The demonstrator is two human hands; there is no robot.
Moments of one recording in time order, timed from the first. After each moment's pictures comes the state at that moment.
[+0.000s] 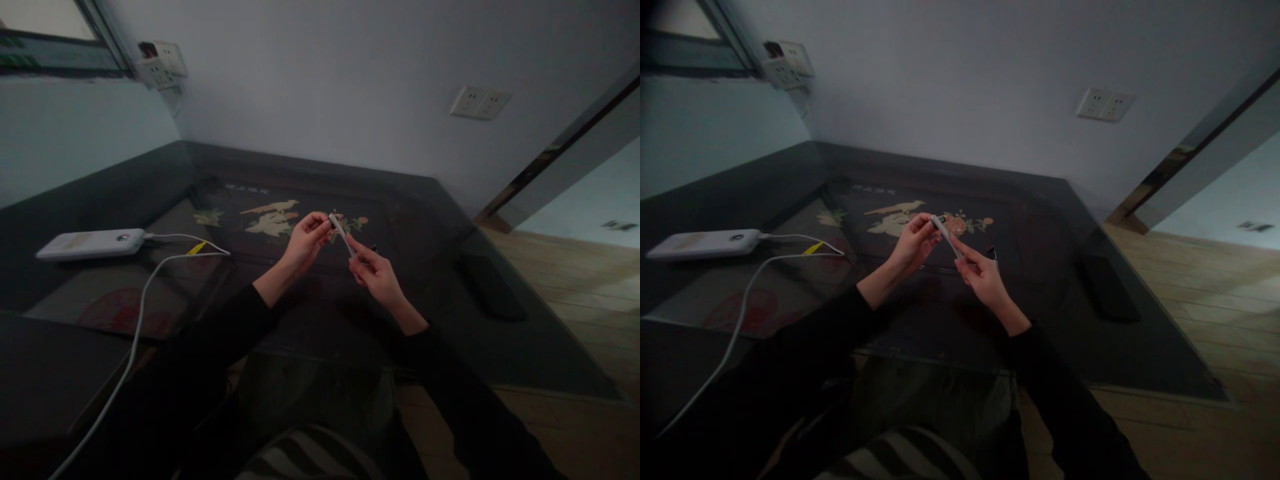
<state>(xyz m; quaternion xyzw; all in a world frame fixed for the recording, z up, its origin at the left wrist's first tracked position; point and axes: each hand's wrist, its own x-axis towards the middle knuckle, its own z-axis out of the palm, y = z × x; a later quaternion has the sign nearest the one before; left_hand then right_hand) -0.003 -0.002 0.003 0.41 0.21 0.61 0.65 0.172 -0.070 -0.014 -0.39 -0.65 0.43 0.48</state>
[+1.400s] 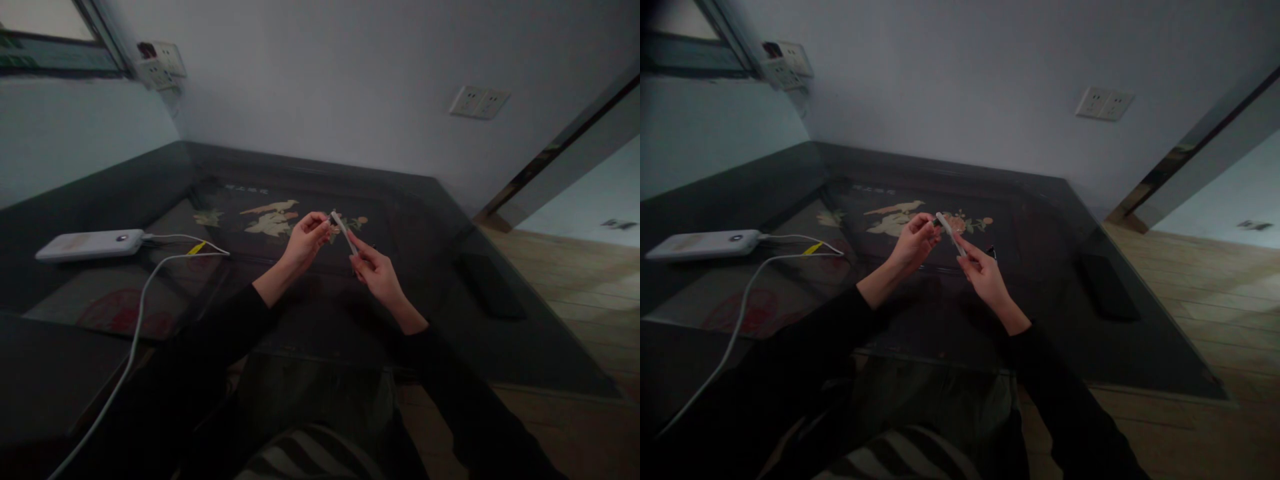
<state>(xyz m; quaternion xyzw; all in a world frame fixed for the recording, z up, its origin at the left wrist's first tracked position) -0.005 0.001 -0.001 0.42 0.20 0.61 0.64 0.173 -0.067 -0.015 -0.43 -0.64 0.40 0.49</state>
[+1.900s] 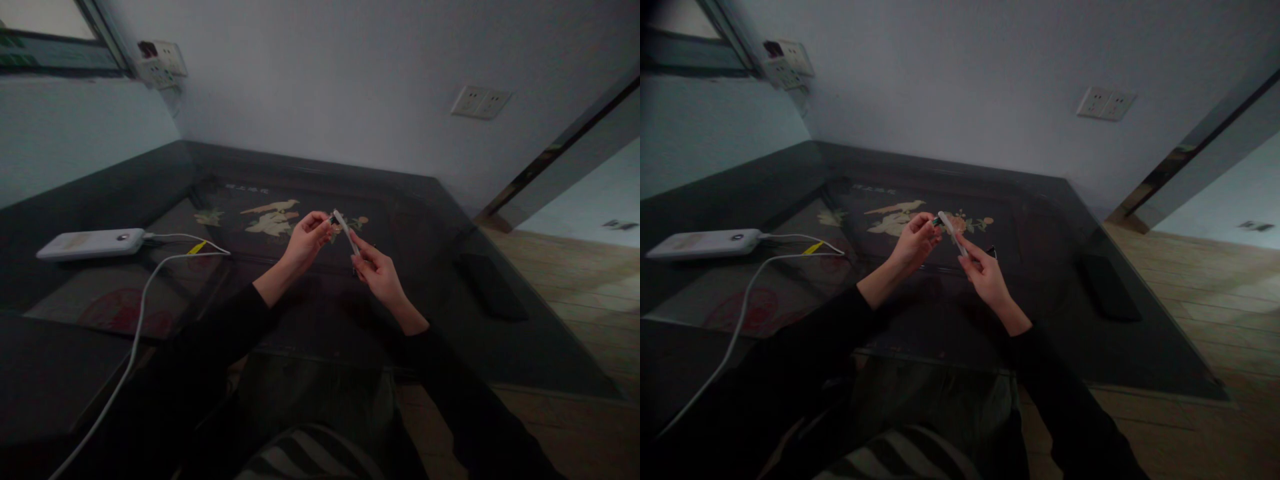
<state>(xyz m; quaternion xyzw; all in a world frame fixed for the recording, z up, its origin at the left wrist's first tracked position) -0.004 0.002 -0.002 0.42 0.20 0.60 0.65 0.173 -0.069 -0.012 -0.43 -0.65 0.39 0.49</state>
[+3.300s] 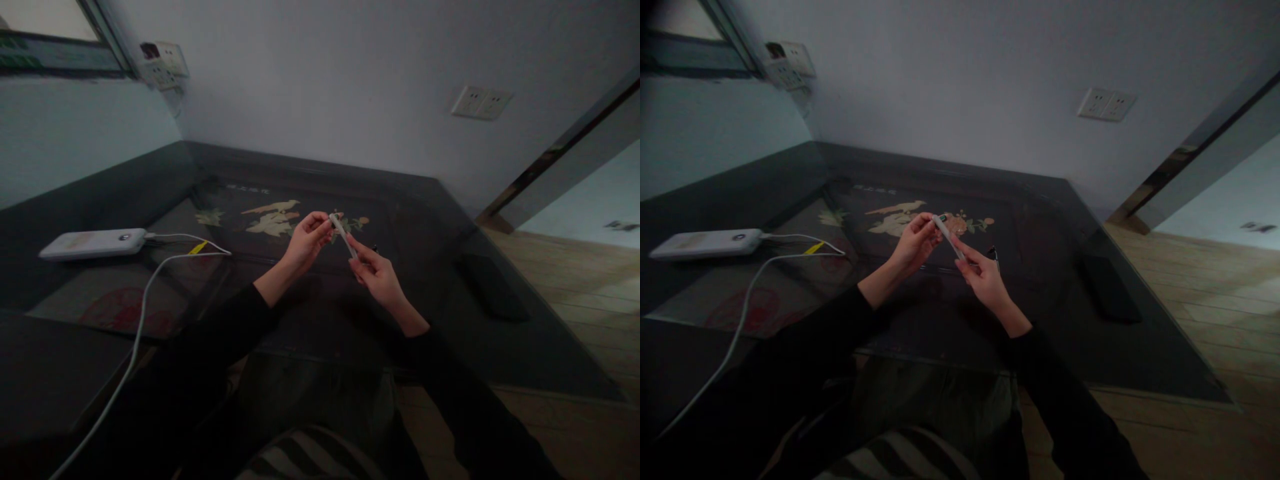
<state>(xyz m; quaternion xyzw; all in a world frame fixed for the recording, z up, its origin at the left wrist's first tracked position) -0.004 0.001 -0.001 0.42 0.21 0.60 0.65 0.171 -0.072 -0.012 -0.42 -0.65 0.40 0.48</state>
